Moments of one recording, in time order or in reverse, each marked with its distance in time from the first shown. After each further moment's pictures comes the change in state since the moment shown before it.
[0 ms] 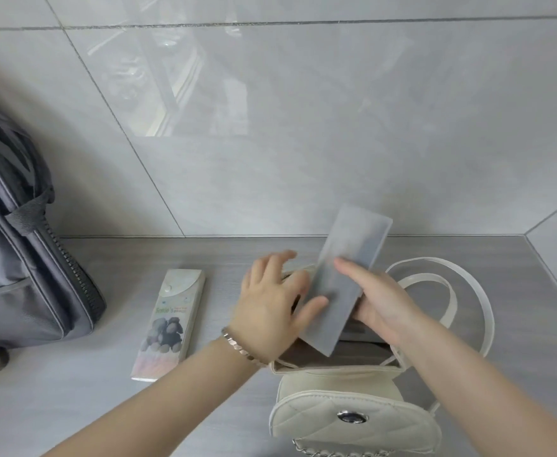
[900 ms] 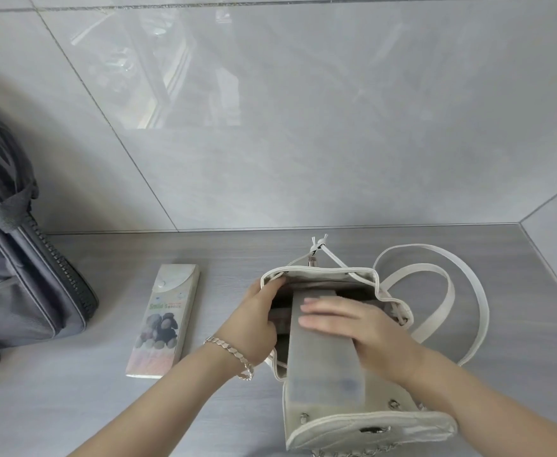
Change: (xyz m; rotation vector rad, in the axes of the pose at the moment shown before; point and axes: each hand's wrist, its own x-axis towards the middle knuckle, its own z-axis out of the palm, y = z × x) left_hand -0.009 -0.018 0.007 -0.278 -0.373 -0.306; right_hand -0.022 0.036 -0.021 -1.182 -0.355 -0.917
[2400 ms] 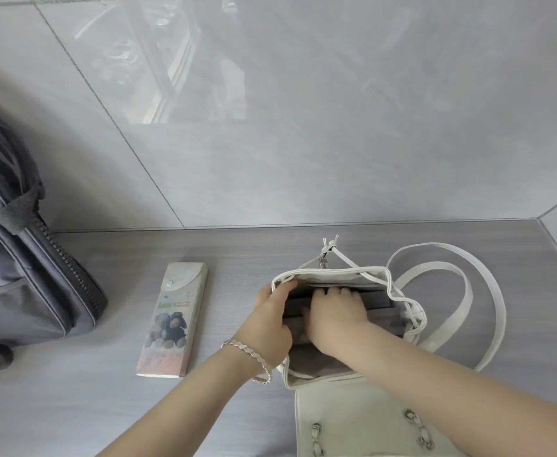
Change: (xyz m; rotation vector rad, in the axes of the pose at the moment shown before) left_hand 0.004 0.003 0.004 -0.166 0.004 -0.026; right_hand 0.066 0.011 0.052 -0.596 -0.487 0.836
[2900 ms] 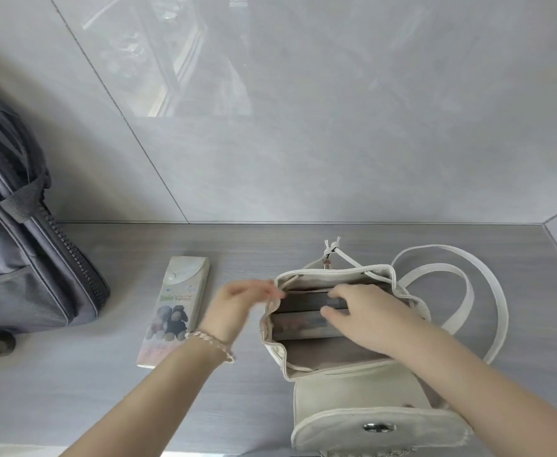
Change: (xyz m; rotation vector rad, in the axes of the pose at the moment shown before) left_hand 0.000 -0.019 -0.025 -0.570 0.150 -0.122; right_hand -0.041 0.040 -0.036 0.290 0.034 -0.081
